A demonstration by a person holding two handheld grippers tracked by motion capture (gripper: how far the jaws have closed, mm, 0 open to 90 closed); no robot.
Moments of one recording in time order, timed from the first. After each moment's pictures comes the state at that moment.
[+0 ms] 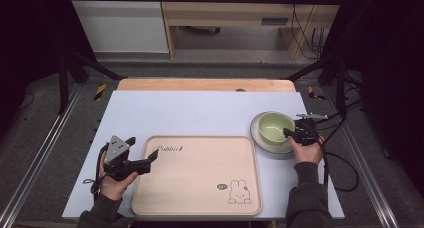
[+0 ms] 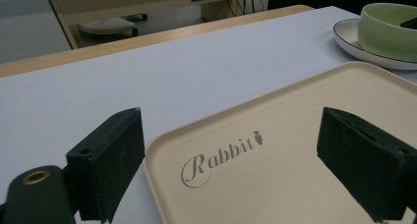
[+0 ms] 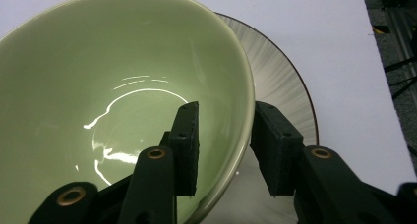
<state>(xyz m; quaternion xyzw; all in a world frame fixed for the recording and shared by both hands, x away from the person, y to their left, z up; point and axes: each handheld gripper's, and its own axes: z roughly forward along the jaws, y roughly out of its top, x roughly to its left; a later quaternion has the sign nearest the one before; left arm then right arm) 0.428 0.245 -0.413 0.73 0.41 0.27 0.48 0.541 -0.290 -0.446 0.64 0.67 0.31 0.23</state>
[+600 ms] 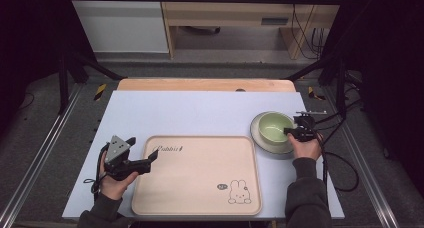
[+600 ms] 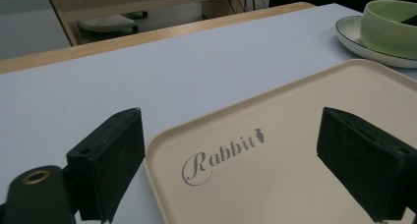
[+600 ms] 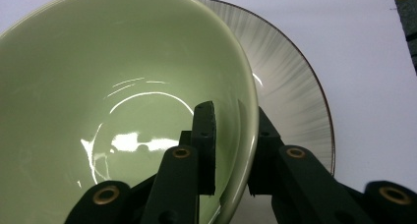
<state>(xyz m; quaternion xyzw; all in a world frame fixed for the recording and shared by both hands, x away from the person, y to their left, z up) 0.429 0.245 -0.415 0.73 0.42 0.27 0.47 0.555 -0.293 -0.447 0.66 0.67 0.30 0.19</state>
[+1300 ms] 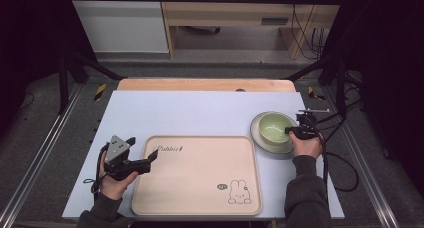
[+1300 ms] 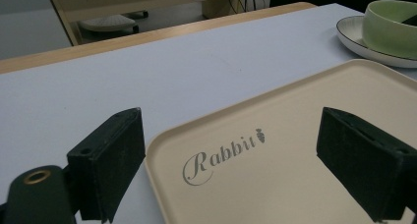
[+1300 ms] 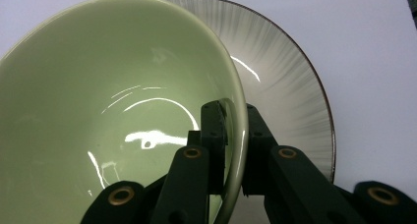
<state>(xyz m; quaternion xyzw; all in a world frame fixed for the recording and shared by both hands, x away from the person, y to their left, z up) 0.430 0.245 -0.414 0.73 0.42 0.27 0.47 0.559 -0.298 -0.445 0.69 0.64 0.30 0.15</state>
